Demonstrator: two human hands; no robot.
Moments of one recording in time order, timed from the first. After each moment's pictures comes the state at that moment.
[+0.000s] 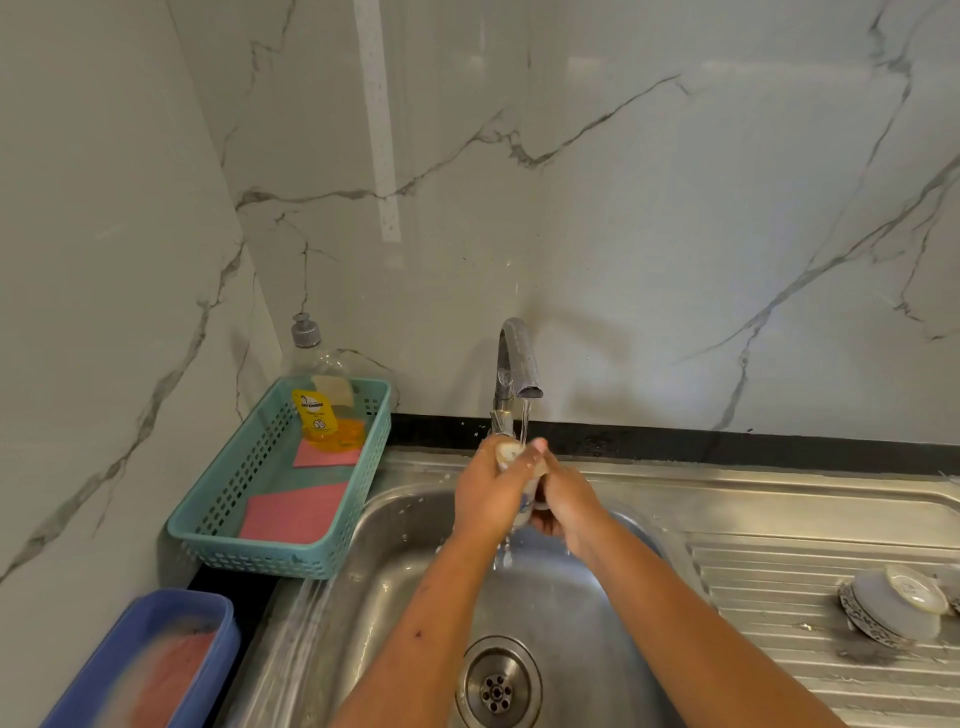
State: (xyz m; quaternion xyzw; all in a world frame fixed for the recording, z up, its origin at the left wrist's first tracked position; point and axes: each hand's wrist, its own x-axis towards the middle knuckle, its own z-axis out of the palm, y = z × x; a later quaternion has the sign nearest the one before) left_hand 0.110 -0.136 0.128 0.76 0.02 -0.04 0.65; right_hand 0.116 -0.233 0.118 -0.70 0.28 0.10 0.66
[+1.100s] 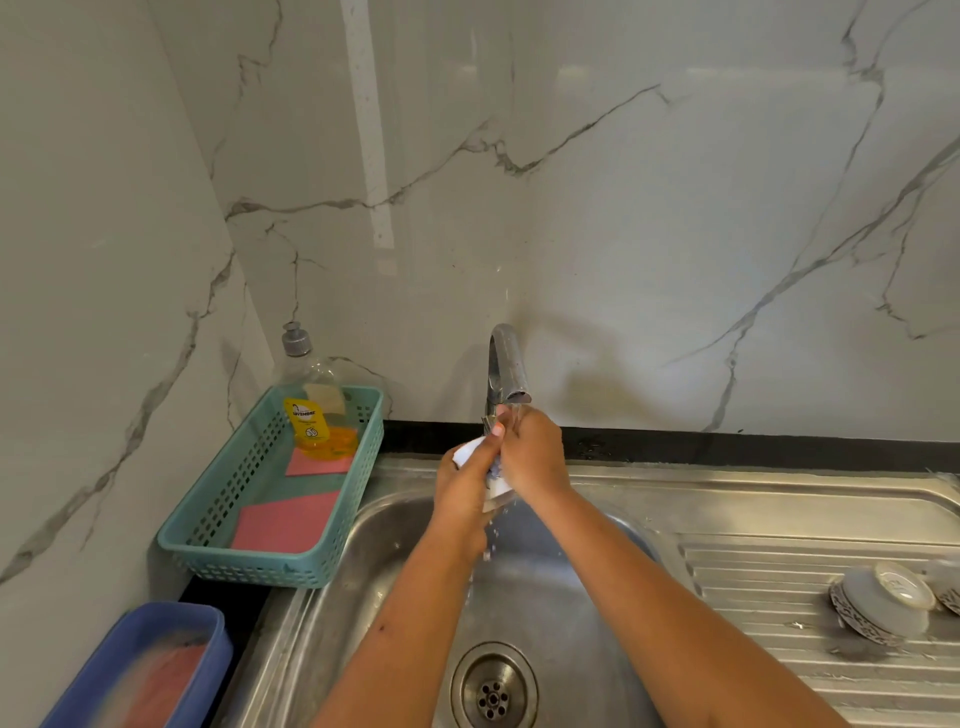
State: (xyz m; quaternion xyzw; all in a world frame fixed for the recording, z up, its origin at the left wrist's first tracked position) left_hand 0.127 -0.129 0.120 0.54 0.15 -0.12 0.82; right_hand 0.143 -0.208 0.146 -0.88 0.07 -0.14 0.45
